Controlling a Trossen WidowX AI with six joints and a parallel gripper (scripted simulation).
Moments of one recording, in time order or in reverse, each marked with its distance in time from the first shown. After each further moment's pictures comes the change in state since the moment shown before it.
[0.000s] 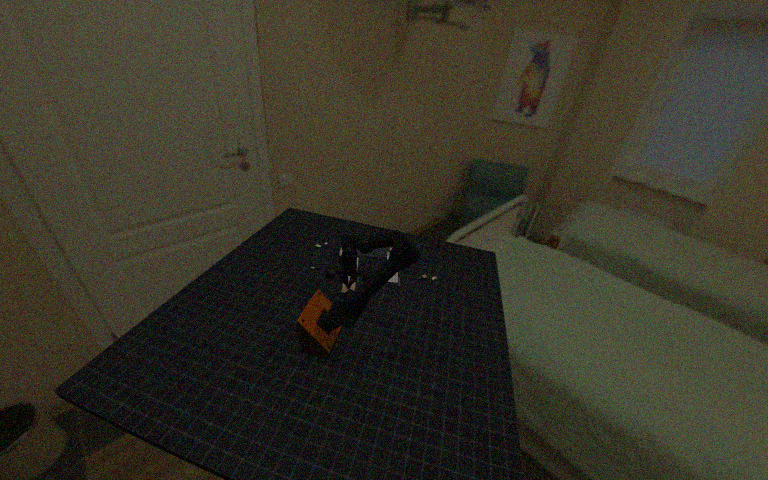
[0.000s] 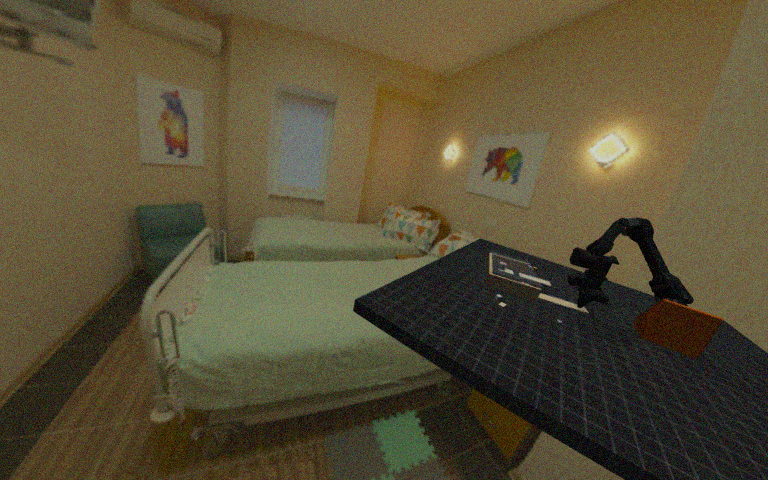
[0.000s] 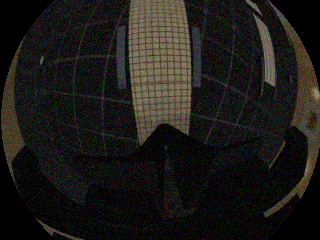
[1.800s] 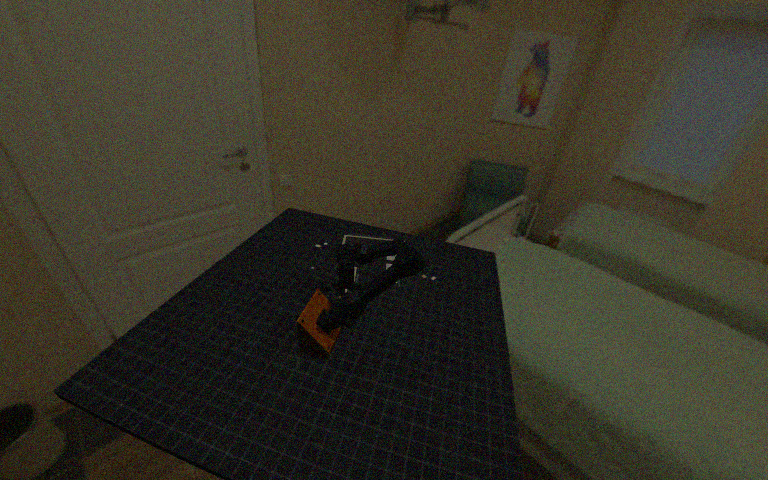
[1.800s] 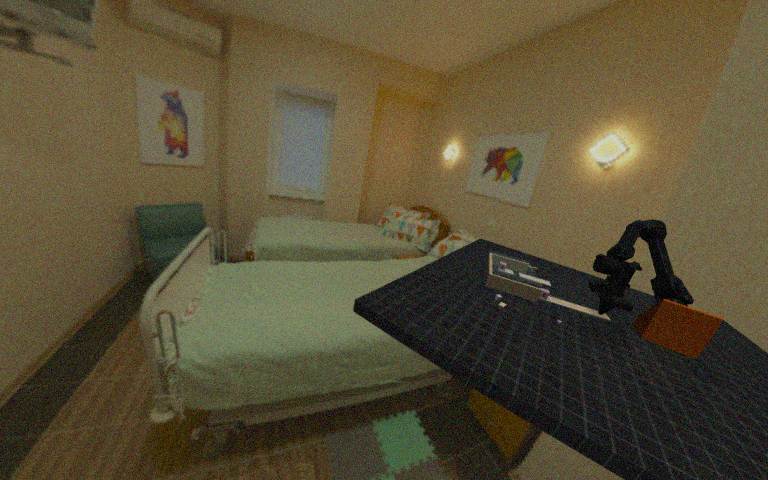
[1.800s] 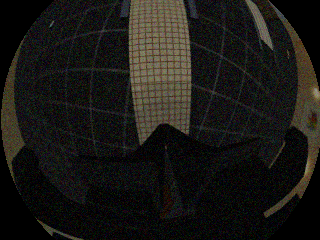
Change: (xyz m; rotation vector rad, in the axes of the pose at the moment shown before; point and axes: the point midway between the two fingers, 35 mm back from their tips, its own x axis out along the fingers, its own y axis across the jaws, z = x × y) arm -0.002 0.003 -0.076 0.000 -0.003 0.002
